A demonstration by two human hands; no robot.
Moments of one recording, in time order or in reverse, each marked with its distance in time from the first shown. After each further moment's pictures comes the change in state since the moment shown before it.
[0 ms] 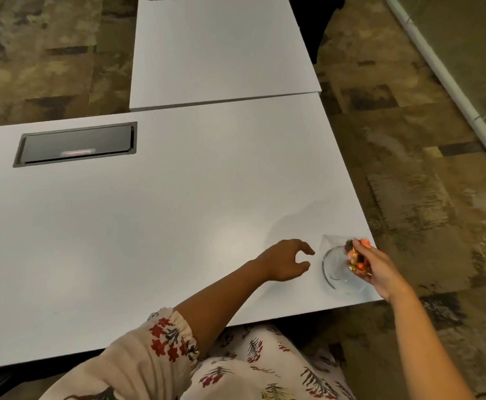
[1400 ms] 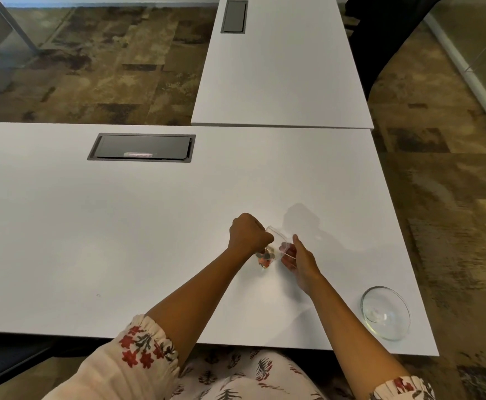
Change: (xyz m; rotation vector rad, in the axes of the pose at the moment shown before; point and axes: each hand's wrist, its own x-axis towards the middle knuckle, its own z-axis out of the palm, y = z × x) left_hand -0.066 -0.050 -0.124 -0.303 0.667 -0.546; right_hand -0.013 -0.005 0.255 0.066 -0.213 0.033
